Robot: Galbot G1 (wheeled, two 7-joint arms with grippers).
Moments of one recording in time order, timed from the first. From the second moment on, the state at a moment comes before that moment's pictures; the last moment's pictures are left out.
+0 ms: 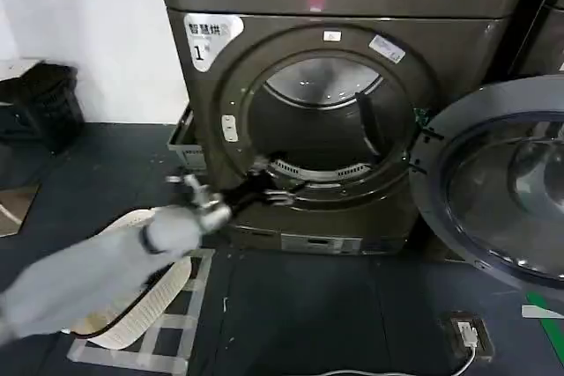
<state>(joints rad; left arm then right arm) 0.15 -0.65 0.73 -1.70 -0.83 -0.22 0.07 -1.49 0.93 2.27 1.88 0.32 -0.39 -0.18</state>
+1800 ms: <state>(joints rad) 0.33 0.01 0.59 -1.64 -0.42 0.07 0.67 -1.45 0.92 2.23 1.93 0.30 -0.42 -0.23</state>
